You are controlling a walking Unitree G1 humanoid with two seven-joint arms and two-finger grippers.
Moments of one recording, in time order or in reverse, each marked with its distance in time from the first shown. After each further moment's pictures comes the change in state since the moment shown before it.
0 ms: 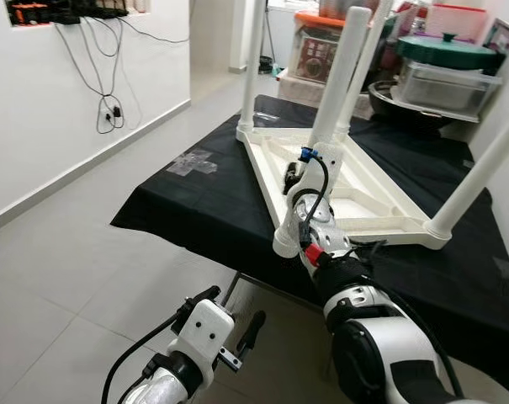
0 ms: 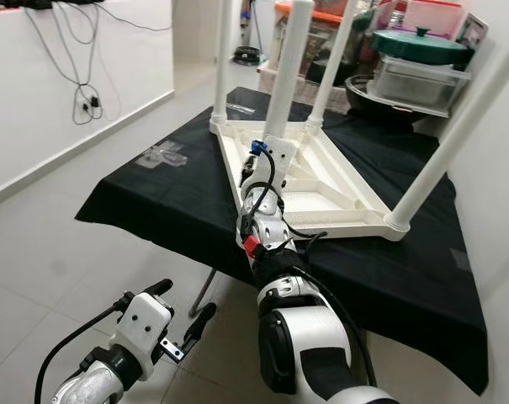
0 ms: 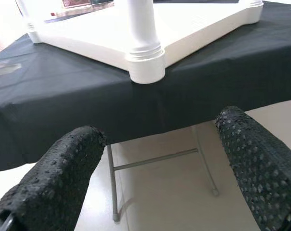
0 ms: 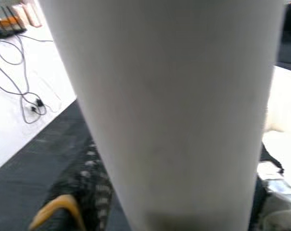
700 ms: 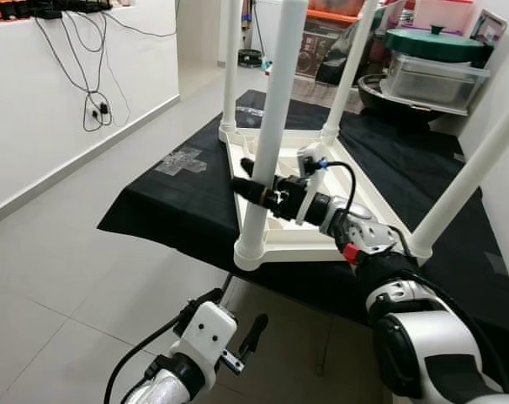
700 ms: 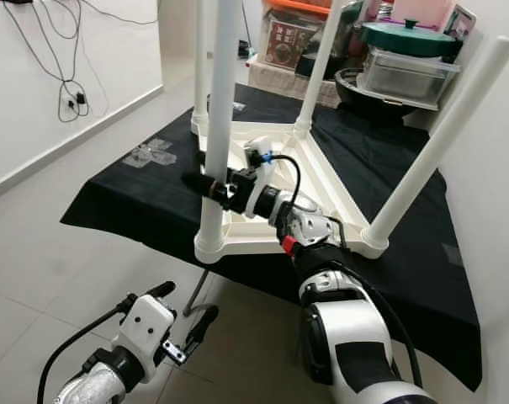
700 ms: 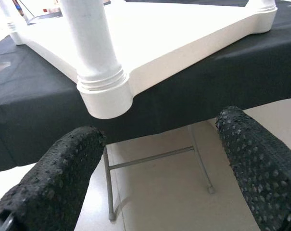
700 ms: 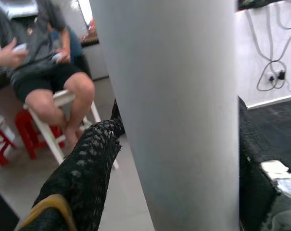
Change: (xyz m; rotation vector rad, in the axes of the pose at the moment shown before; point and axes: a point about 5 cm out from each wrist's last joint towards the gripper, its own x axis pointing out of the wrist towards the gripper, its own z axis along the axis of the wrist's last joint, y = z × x) left arm 0.000 -0.002 -0.002 -0.002 0.010 -0.009; right arm -0.019 -0.003 0.006 -0.042 0.164 1.188
